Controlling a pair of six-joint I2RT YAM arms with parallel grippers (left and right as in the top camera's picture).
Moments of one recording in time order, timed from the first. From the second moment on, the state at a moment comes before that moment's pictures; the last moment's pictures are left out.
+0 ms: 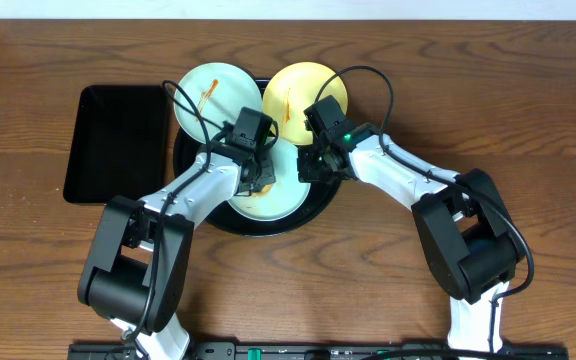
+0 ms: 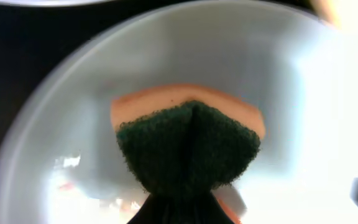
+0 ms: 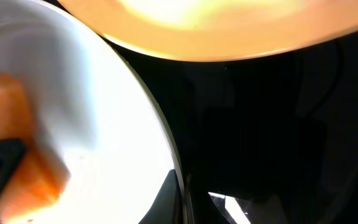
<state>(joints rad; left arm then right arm) -0.36 1.83 1.06 -0.49 -0.08 -0.59 0.55 2.08 1.37 -0.50 -0.21 0.52</state>
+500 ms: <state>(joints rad) -0.35 1.83 1.08 -0.60 0.23 -0.68 0.55 2.07 1.37 -0.51 -0.21 0.51</state>
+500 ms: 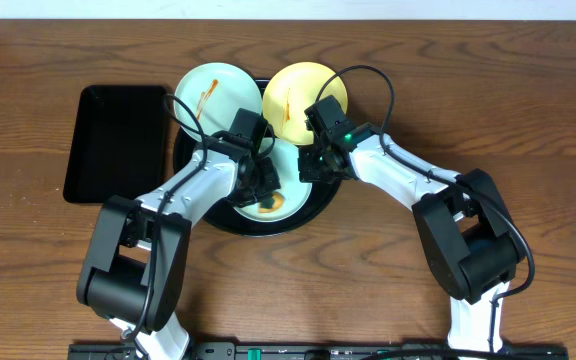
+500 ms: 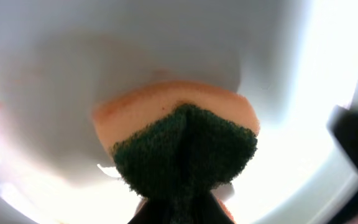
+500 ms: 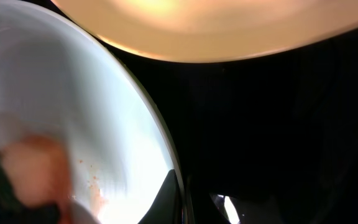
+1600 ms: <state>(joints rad) -0.35 1.86 1.09 -0.53 0.33 -0.70 0.56 2.07 1.37 -0.51 -0.21 0.51</state>
